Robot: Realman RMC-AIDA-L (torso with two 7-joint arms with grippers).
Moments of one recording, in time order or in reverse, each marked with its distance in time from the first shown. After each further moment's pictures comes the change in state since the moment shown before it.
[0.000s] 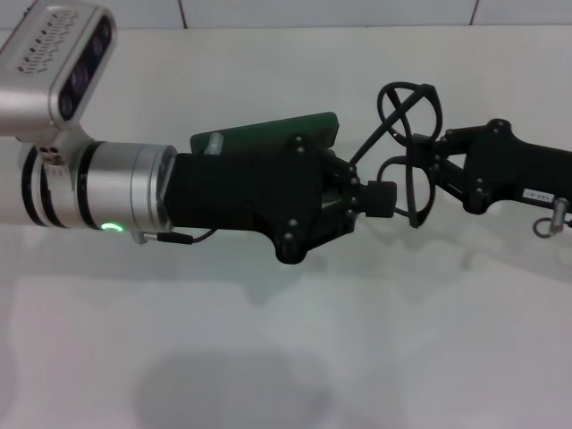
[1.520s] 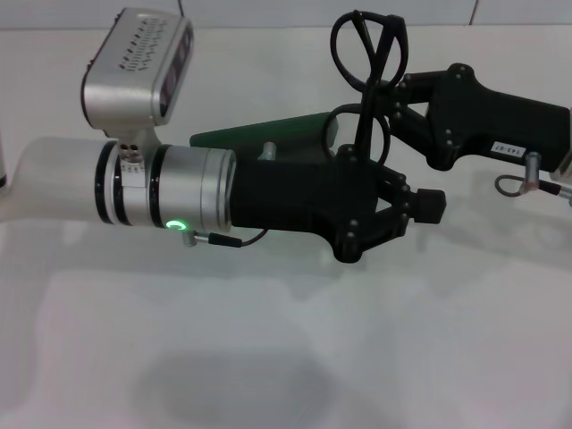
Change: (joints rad) left arm -0.095 -0.019 0.064 -0.136 -0.024 -0.153 0.001; right arm 0.104 0.006 -0.071 0.053 0.167 -0.095 0.002
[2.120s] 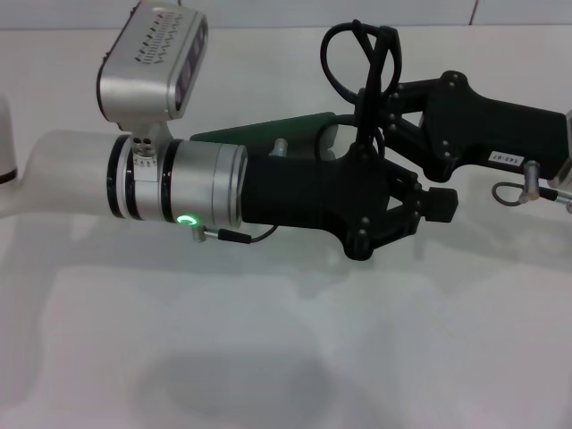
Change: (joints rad) left arm -0.032 -0.001 0.002 -0.025 0.000 -0.013 0.001; right arm 0.001 0.000 -0.036 -0.005 0.011 -0.036 -0.001
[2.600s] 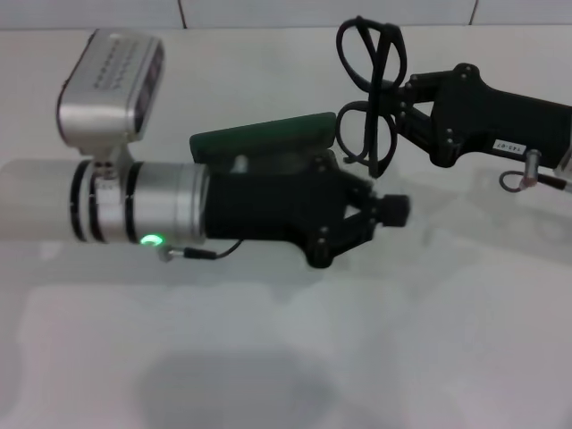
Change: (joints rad) left arm 0.090 0.015 -0.007 0.028 0.002 -0.002 -0.001; right arm -0.012 -0.009 0.007 -0.019 -0.005 0.099 -0.015
